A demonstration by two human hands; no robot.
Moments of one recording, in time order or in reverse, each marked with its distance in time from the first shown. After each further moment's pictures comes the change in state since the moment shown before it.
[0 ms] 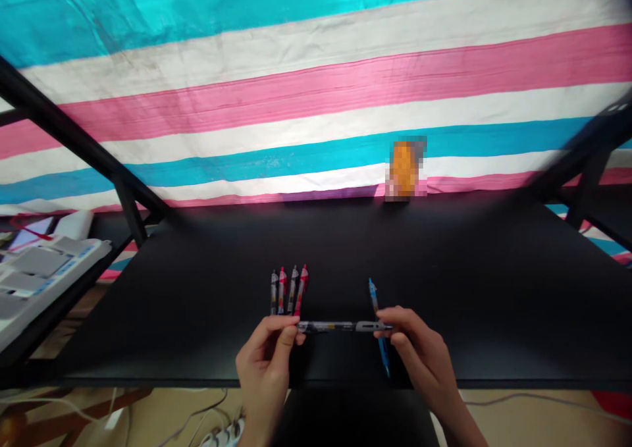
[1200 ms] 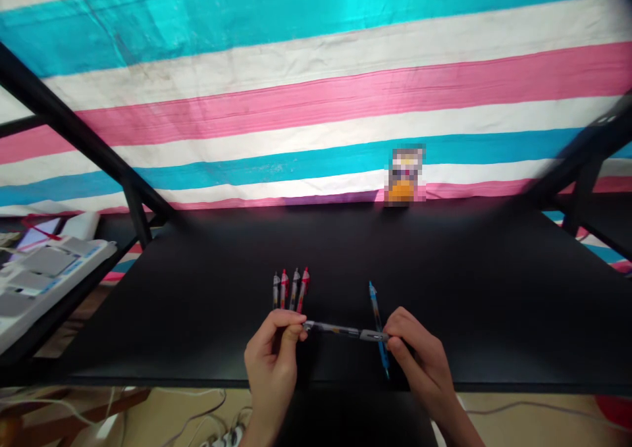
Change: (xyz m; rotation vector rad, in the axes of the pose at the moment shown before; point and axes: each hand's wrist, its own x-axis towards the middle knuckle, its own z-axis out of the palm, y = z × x) left_hand 0.009 0.003 0.003 0.016 -0.066 0.197; right_hand 0.004 -0.009 -0.001 0.032 -0.076 -0.069
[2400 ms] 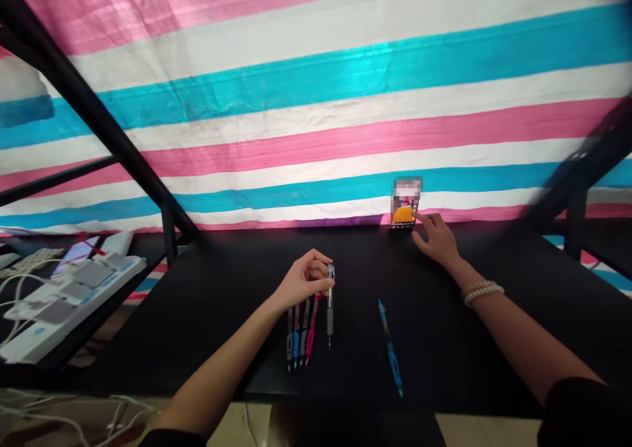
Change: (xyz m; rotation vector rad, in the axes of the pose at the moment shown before) left_hand 0.139 -0.008 0.029 -0.248 -0.814 -0.134; right_hand 0.223 0.155 -0.134 -0.913 0.235 -0.322
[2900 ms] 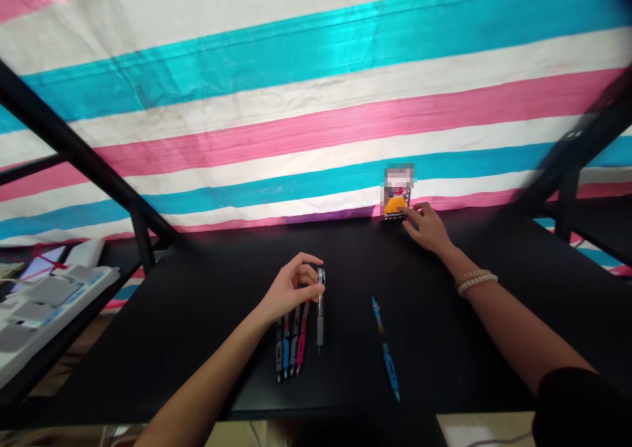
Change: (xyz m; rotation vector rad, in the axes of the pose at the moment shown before) left_hand -0.003 -0.004 0.000 0.014 -0.036 -0.040; right_hand 0.005 0.018 0.011 -0.162 -0.116 -0.026
